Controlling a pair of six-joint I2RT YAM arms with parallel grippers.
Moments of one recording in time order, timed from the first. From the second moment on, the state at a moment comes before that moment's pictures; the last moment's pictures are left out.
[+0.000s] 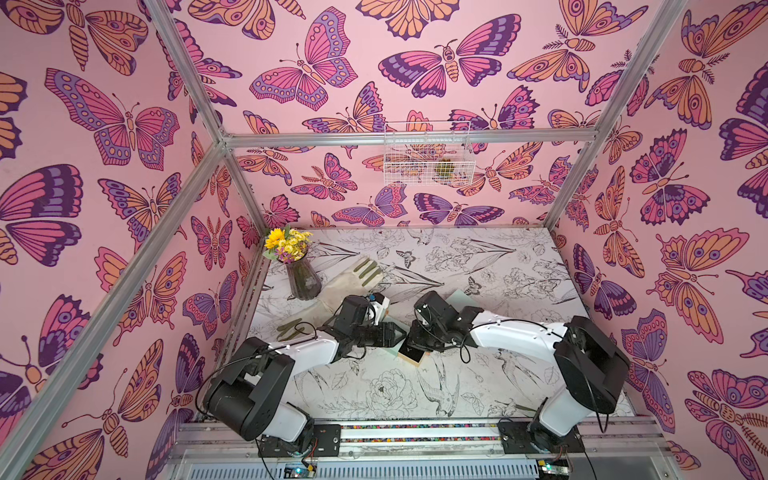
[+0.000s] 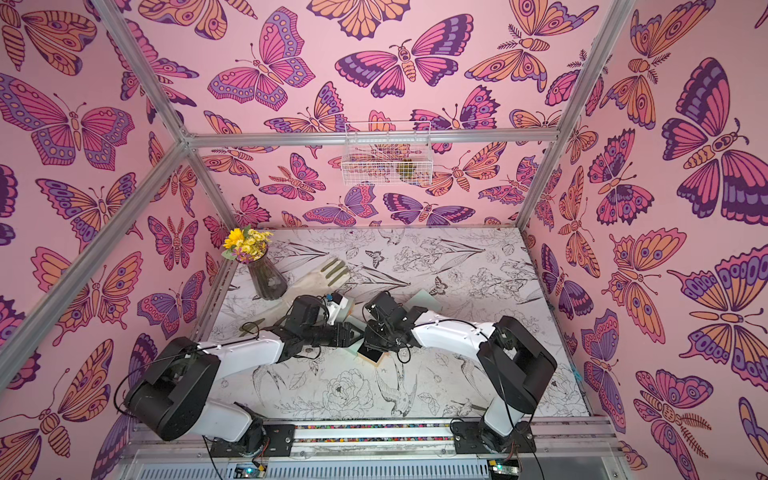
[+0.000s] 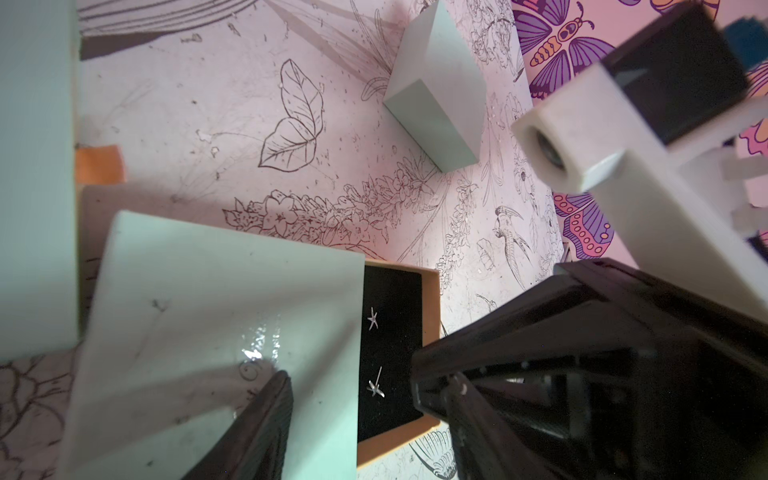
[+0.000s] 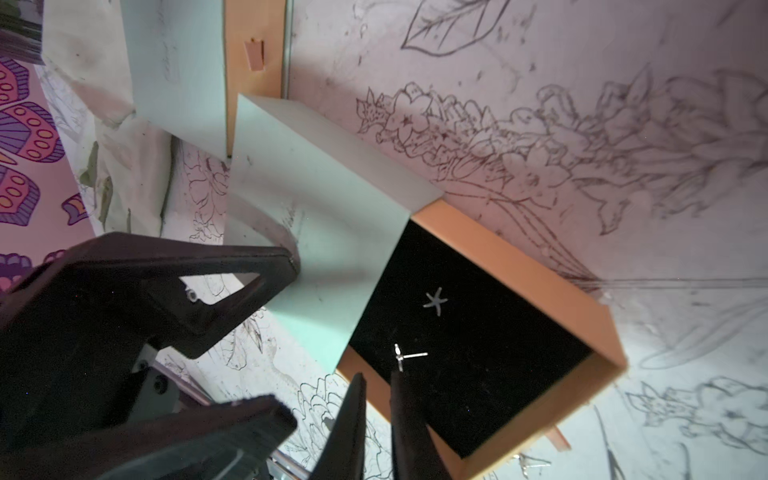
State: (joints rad) left arm -0.51 1.47 0.57 0.15 0.59 -0.52; right arm 0.87 1.66 1.01 -0.40 -0.16 1.03
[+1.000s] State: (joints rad) left arm -0.50 1.43 0.52 0.13 0.61 -0.57; right arm 0.91 1.86 1.28 -0.72 -0.15 0.89
